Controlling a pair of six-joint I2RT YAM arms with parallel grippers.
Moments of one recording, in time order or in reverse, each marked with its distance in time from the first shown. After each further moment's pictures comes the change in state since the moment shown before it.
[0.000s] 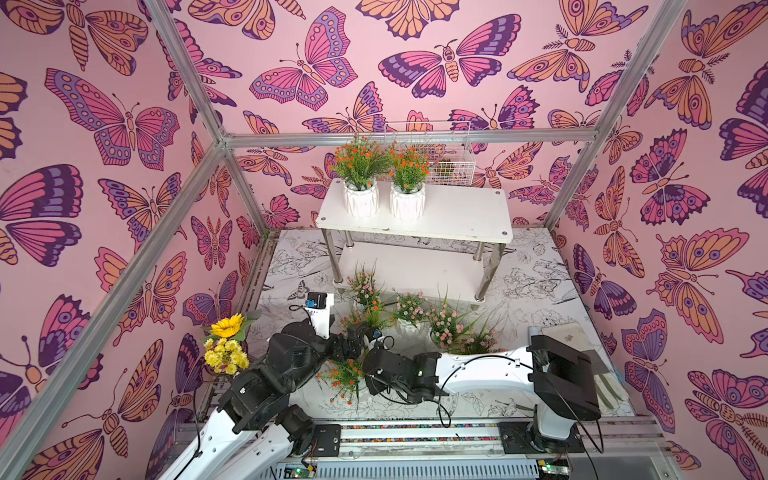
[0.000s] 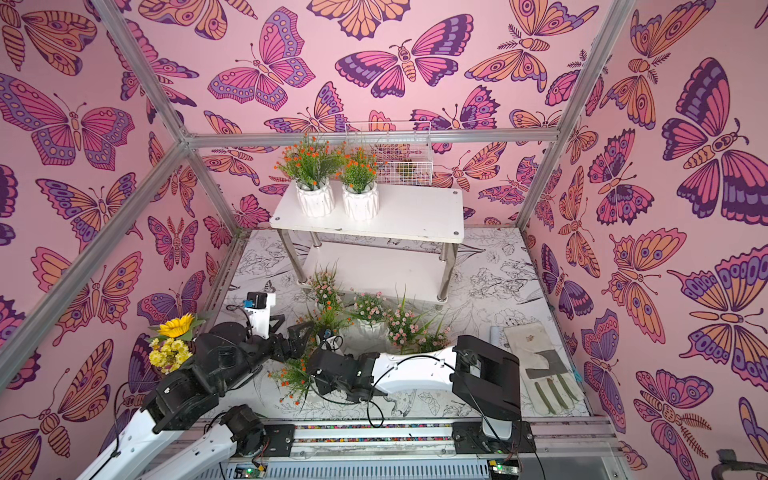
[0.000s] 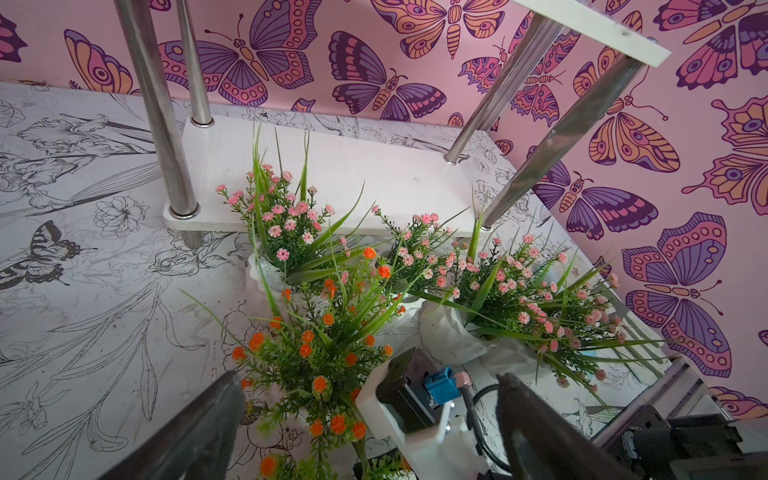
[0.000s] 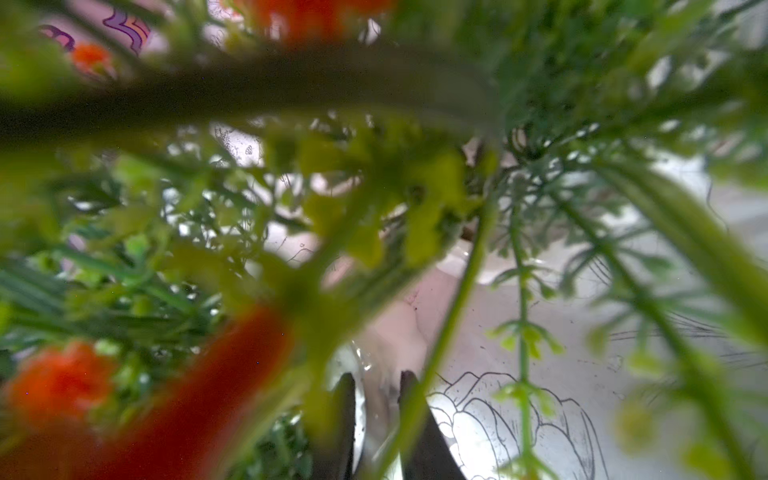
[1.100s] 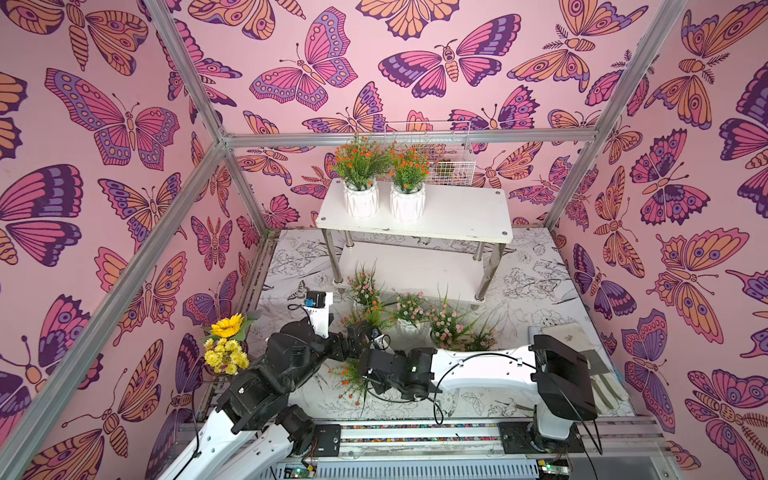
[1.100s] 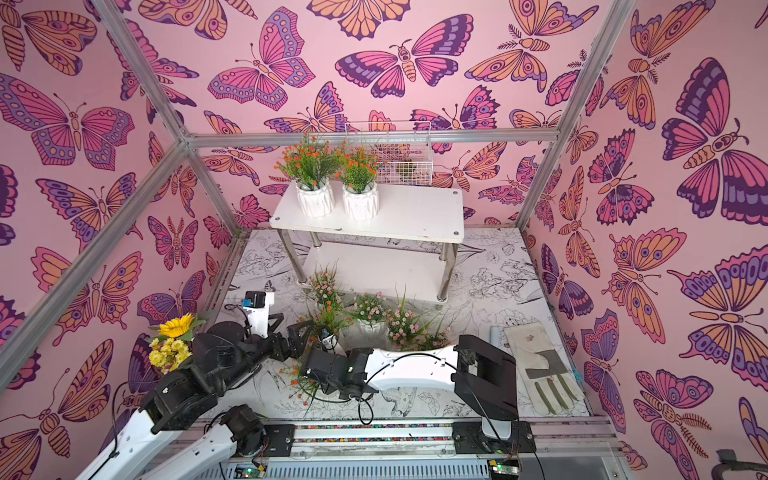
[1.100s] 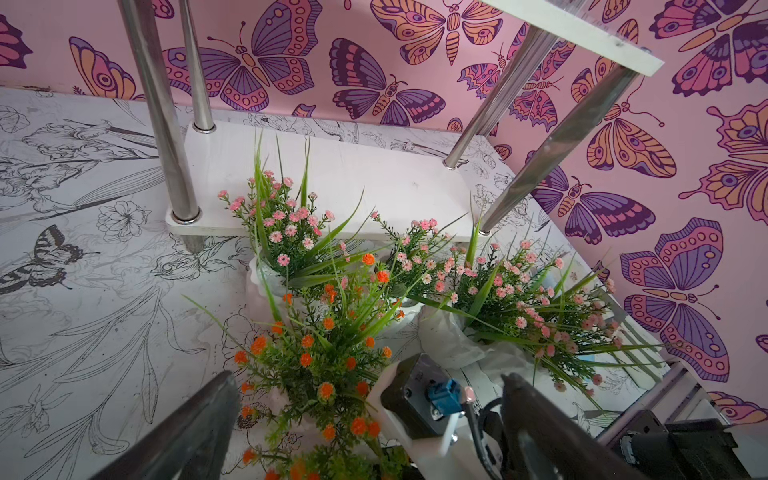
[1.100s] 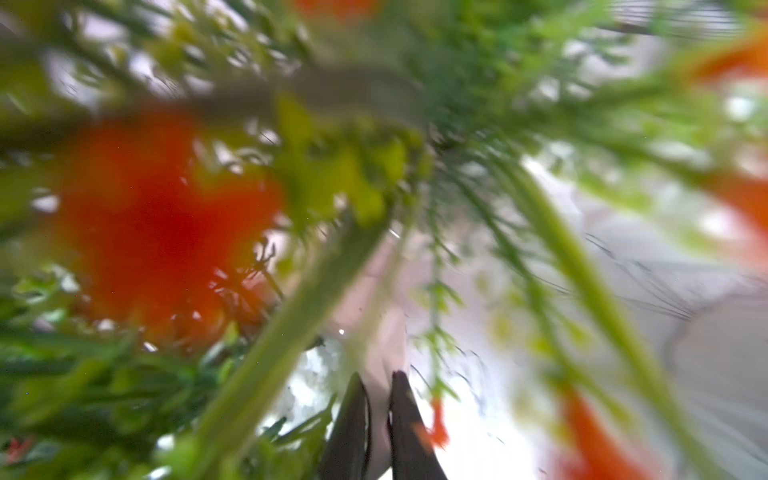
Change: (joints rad) left arm 0.000 0.006 0.013 0.000 -0.006 -0.001; right arm 0.009 -0.008 0.119 -0.334 0.097 -0.062
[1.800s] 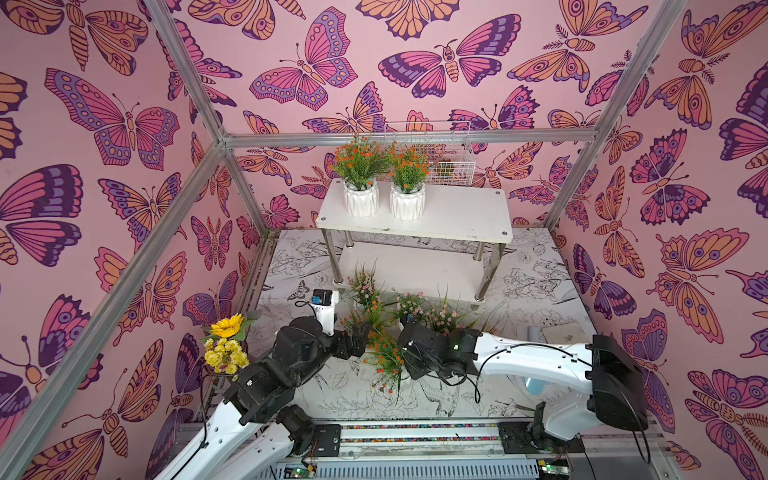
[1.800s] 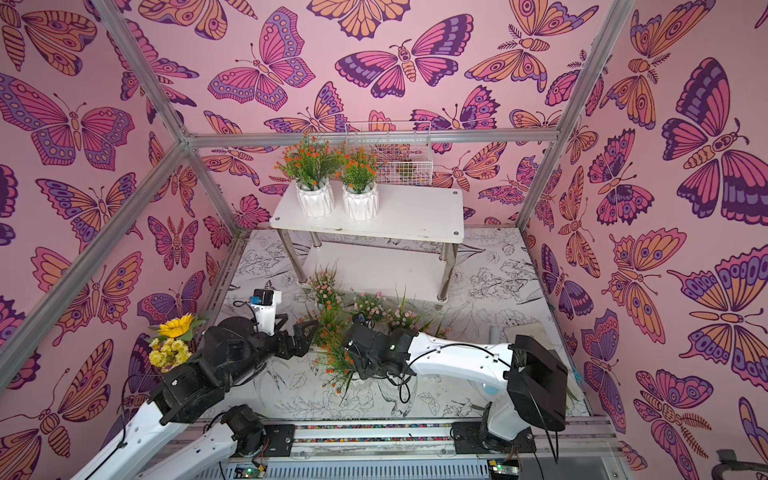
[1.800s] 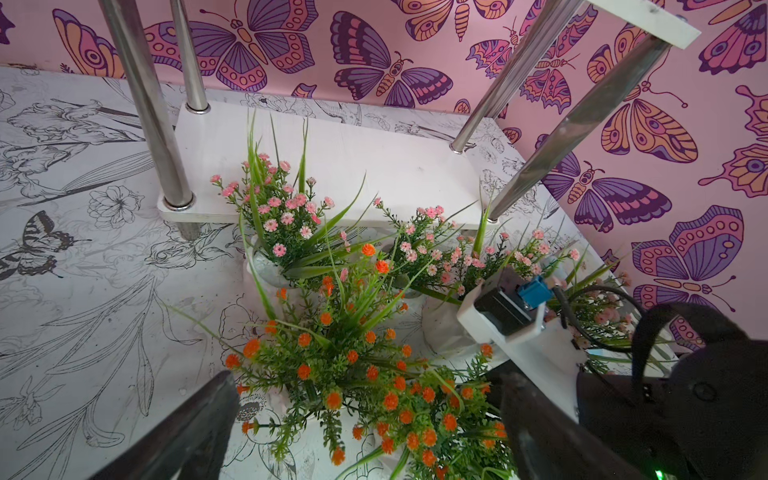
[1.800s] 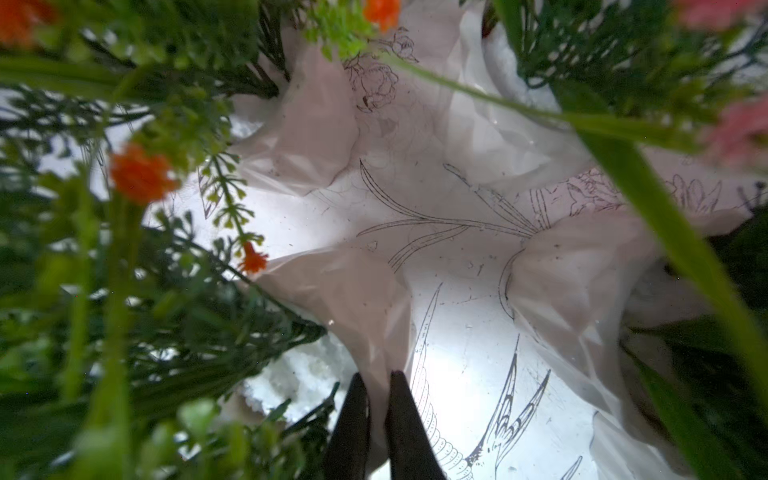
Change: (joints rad) left arm 0.000 0.052 0.000 0.005 0.011 -0.007; right arm -0.181 -0.249 -0.197 -0.074 -0.197 -0.087
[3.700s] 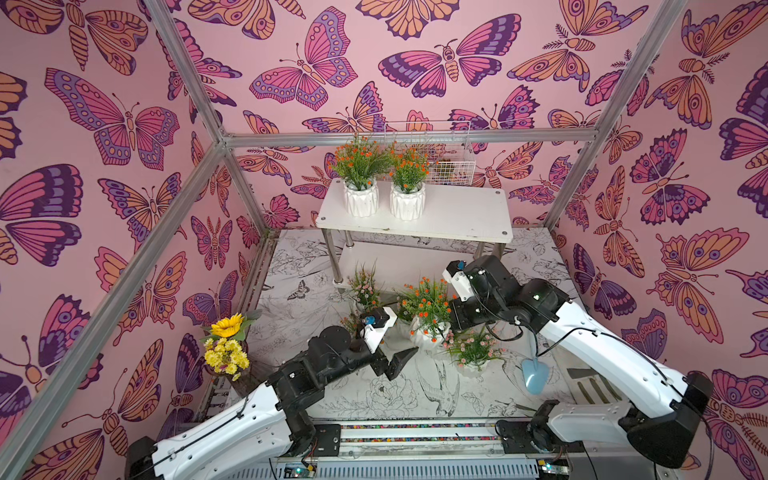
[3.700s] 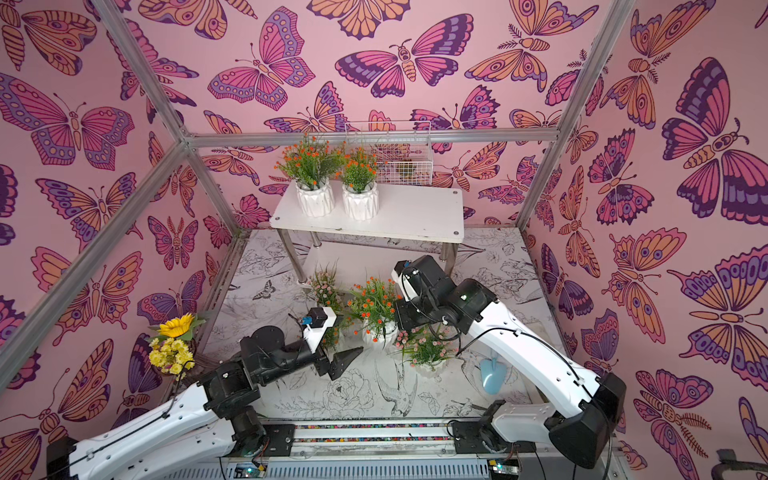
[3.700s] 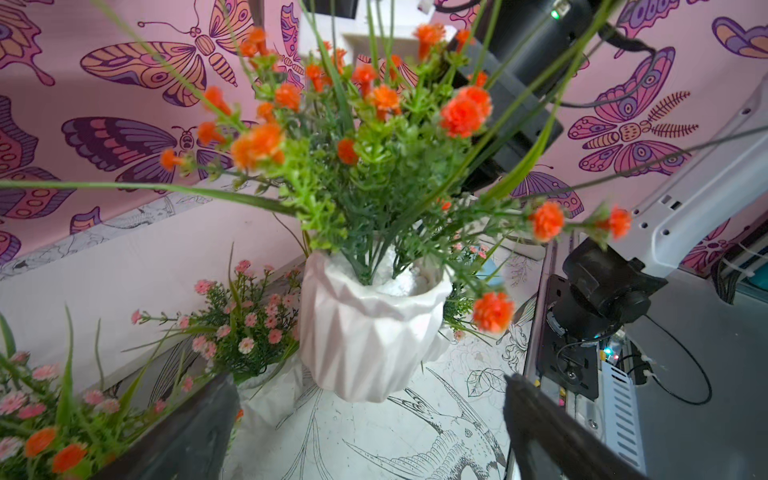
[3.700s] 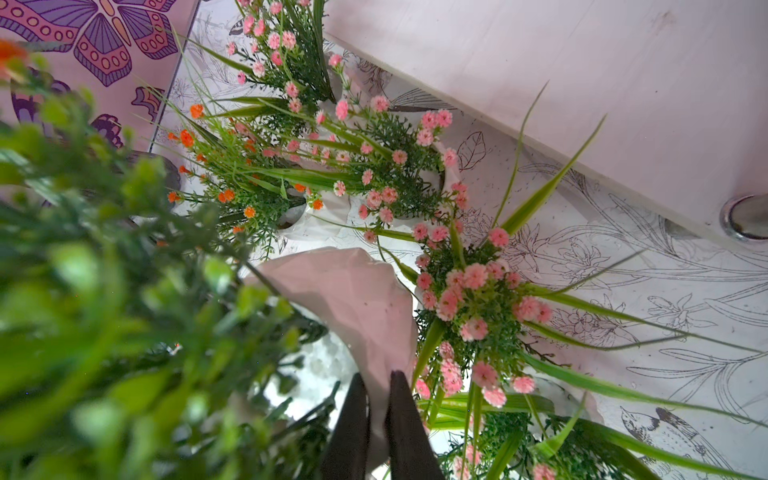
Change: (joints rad) left arm -0.248 0.153 -0.202 0.590 0.227 0.382; right arm -0.425 -0.263 0.251 -0.341 -0.336 -0.229
